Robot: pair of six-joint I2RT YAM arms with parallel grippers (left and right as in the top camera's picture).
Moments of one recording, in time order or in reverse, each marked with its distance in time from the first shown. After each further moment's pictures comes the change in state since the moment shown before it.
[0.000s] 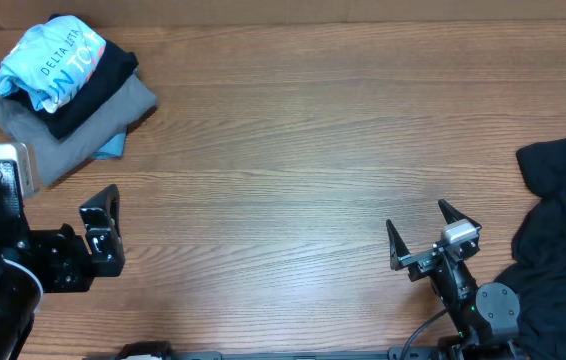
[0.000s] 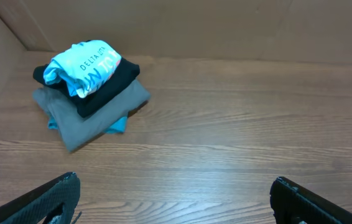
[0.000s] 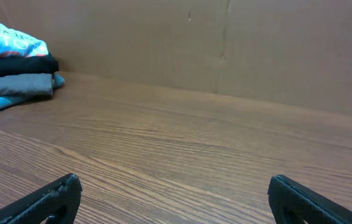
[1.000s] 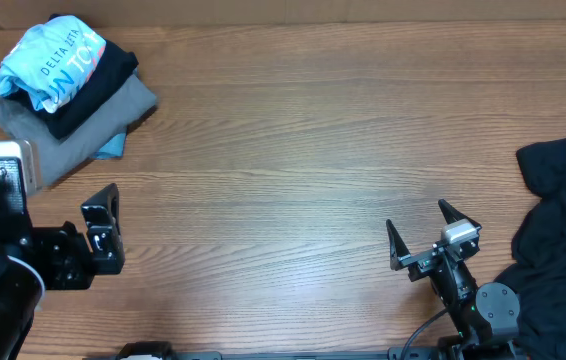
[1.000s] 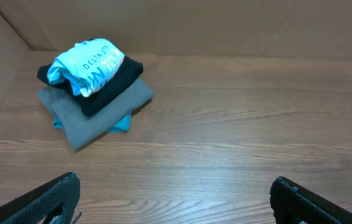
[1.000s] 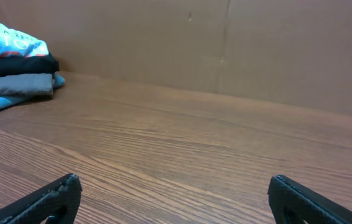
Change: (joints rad) left arm -0.032 0.005 -0.011 0.002 -0.042 0.000; right arm 0.000 0.000 0.000 0.001 0.000 0.000
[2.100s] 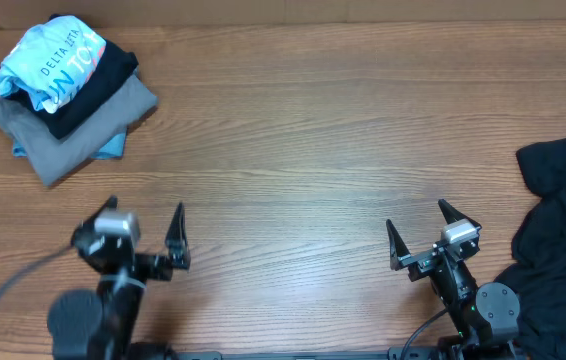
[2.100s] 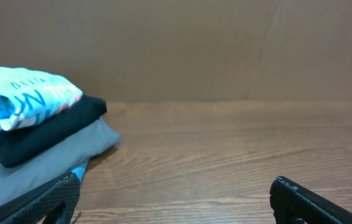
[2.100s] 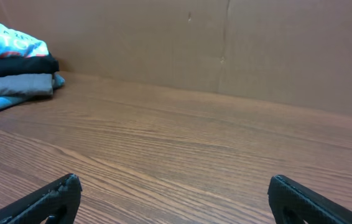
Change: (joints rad) left arm 0.000 -0.924 -1.715 1.249 0.101 -0.007; right arm 0.000 0.000 0.000 0.000 0.000 0.000
